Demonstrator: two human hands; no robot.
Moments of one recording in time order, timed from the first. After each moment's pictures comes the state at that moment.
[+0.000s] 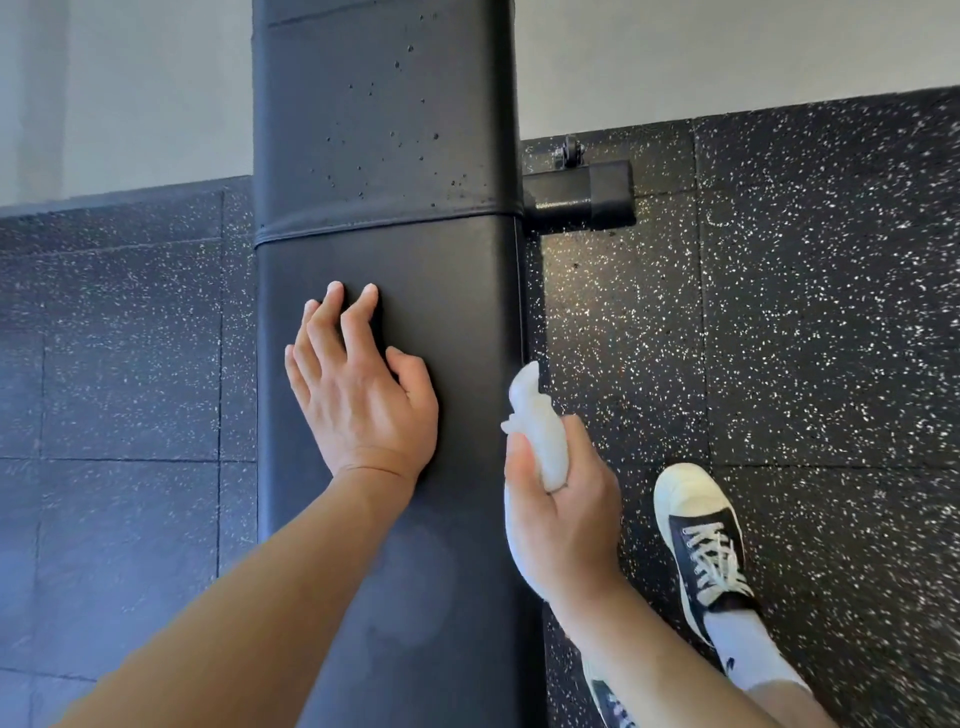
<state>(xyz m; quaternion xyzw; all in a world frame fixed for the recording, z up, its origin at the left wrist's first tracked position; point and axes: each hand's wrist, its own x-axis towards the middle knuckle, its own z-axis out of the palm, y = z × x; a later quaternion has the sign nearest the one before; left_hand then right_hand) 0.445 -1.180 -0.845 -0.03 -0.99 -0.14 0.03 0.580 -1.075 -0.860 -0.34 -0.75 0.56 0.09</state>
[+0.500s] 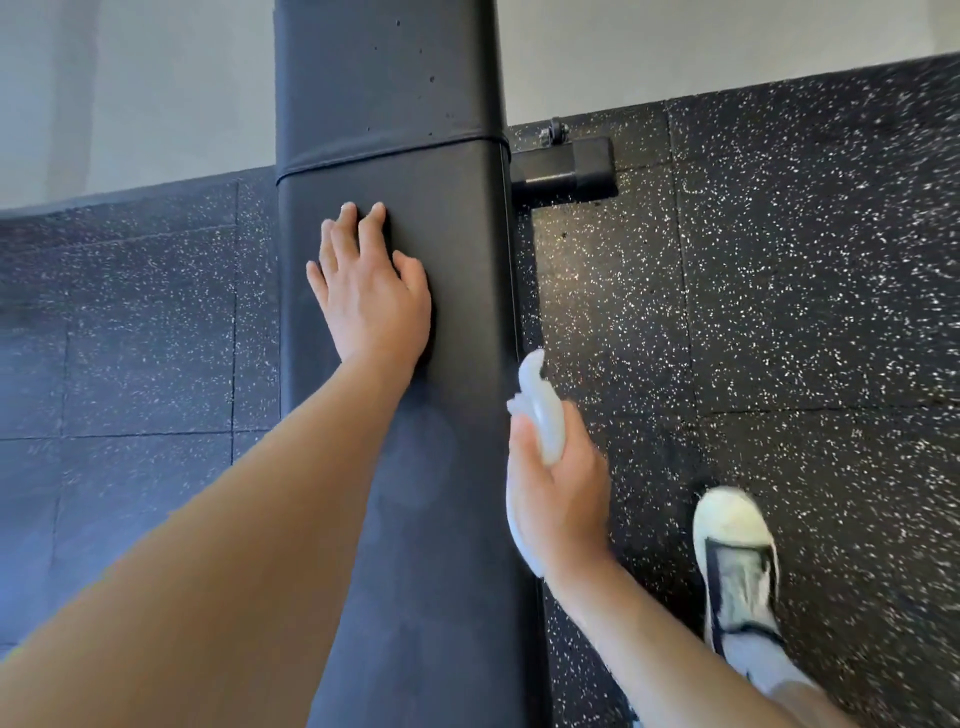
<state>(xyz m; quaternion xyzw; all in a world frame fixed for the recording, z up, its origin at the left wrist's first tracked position) 0.454 -1.182 -0.834 -0.04 -0.99 -0.16 -0.01 0.669 -1.114 -0.858 -0.39 -0.74 0.54 0.07</state>
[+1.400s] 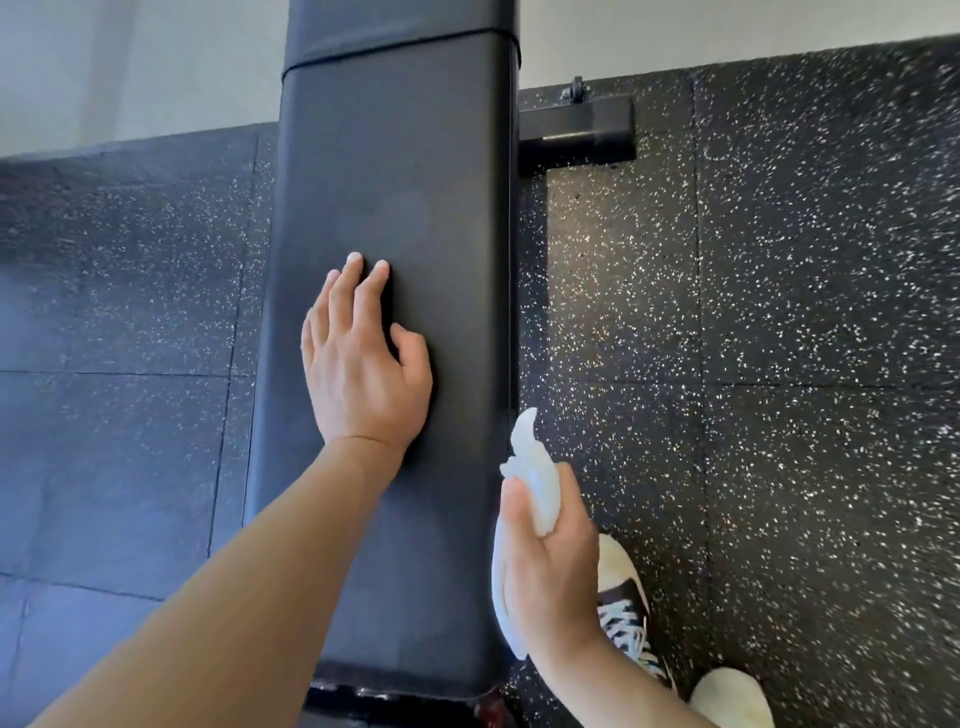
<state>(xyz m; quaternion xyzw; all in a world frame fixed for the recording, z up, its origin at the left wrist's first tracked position) 0.613 -1.248 -0.850 -0.08 -0.98 -0.16 0.08 0.801 -1.159 -0.865 -0.36 -0.66 0.66 0.08</state>
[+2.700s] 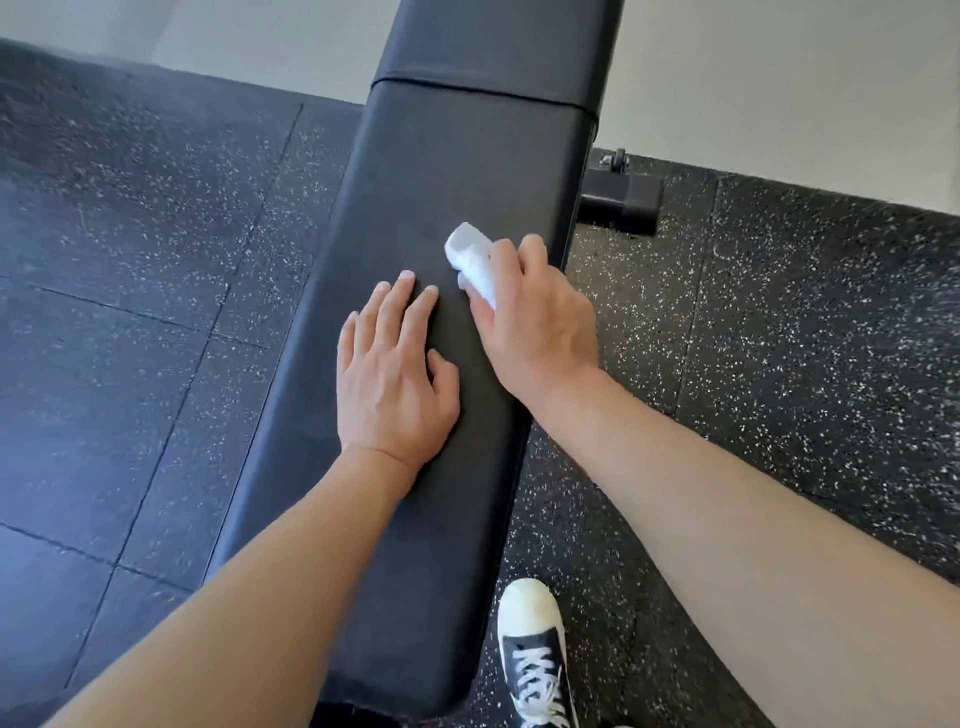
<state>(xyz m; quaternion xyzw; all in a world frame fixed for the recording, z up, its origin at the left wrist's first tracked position) 0.614 -1.248 -0.844 -0.07 -0.98 -0.15 0.07 0.576 -1.093 -0.843 -0.01 -0.98 0.15 0.12</state>
